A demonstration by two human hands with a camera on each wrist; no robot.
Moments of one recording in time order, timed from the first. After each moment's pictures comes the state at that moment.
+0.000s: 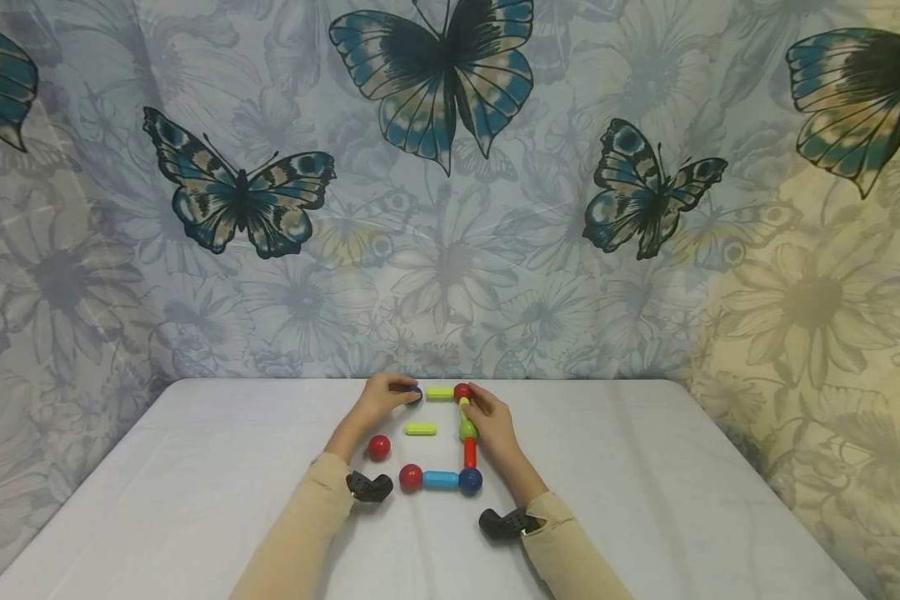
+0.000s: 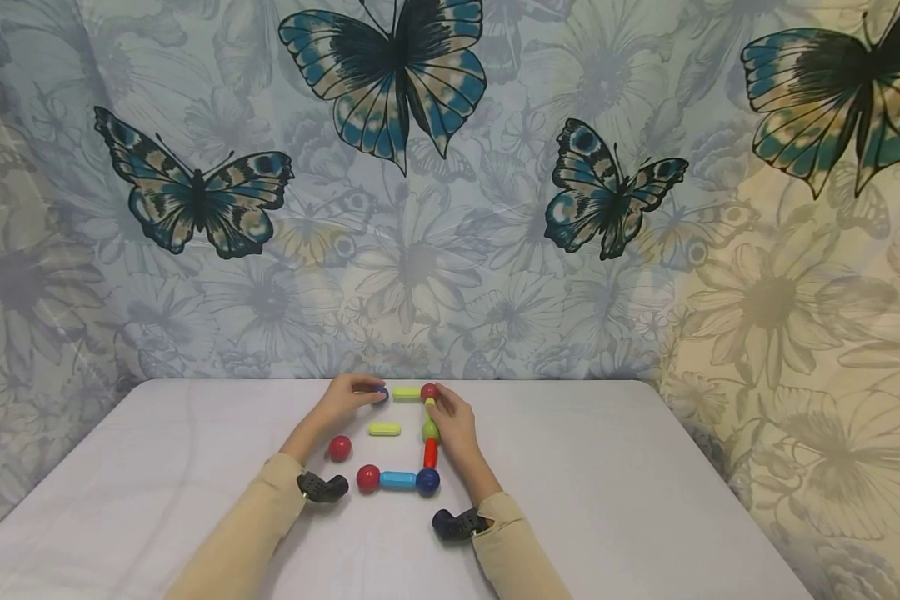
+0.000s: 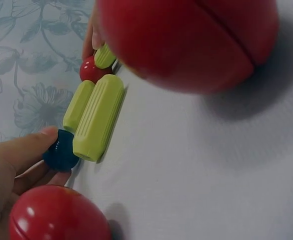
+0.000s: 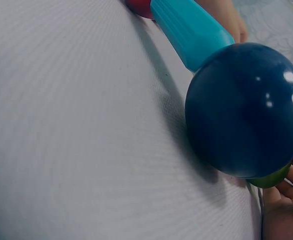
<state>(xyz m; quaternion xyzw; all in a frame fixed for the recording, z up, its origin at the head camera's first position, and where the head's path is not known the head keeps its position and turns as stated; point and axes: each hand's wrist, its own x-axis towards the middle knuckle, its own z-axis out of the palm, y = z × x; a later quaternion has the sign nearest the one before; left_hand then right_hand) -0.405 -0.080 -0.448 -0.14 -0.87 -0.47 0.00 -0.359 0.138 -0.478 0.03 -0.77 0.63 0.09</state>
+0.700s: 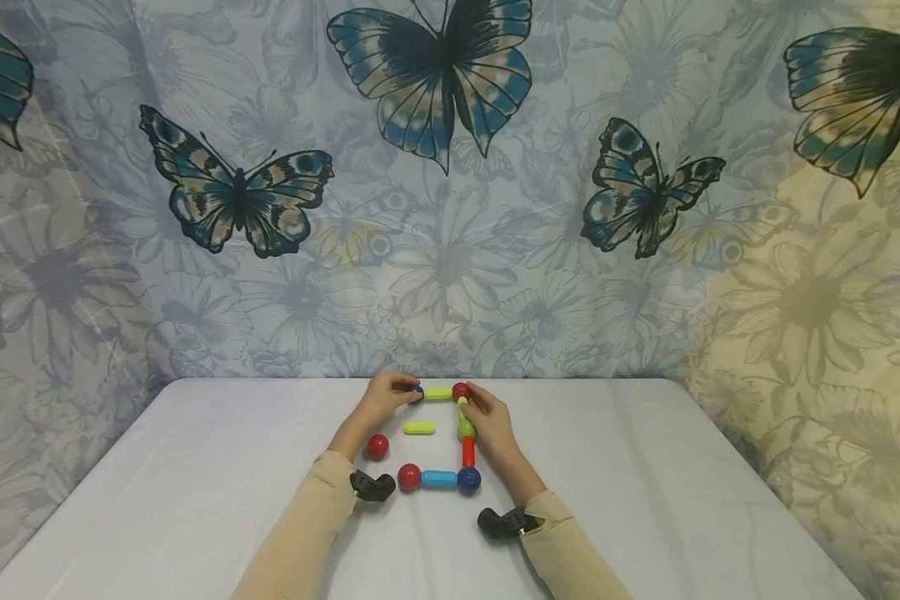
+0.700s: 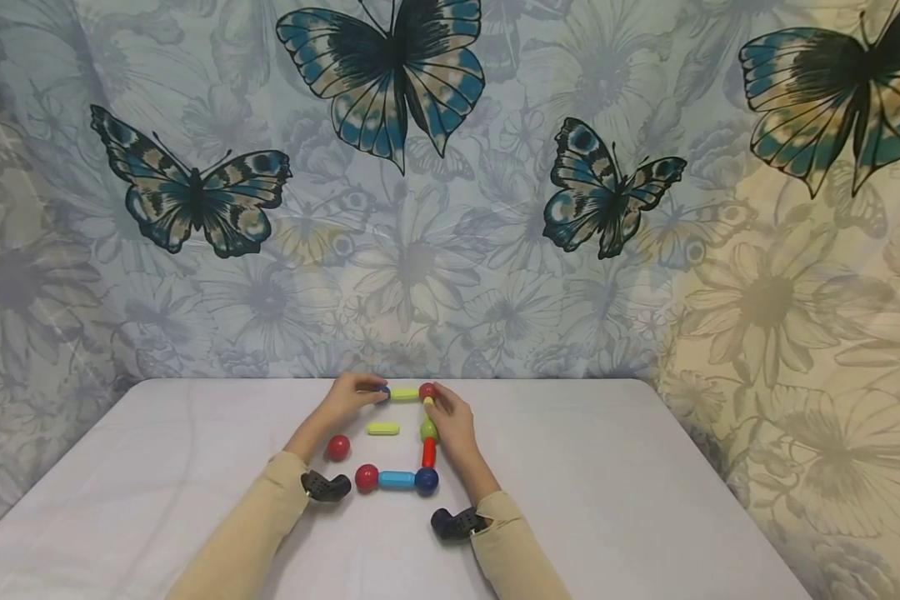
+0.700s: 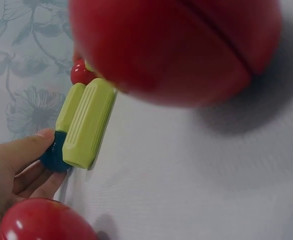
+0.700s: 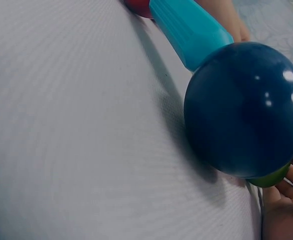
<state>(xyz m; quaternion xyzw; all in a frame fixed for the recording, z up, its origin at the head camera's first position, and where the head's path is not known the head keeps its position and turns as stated) -0.408 -0.073 -0.452 -0.14 -0.87 -0.47 0.01 -0.359 0.136 -0.477 0.01 -0.77 0.63 0.09</state>
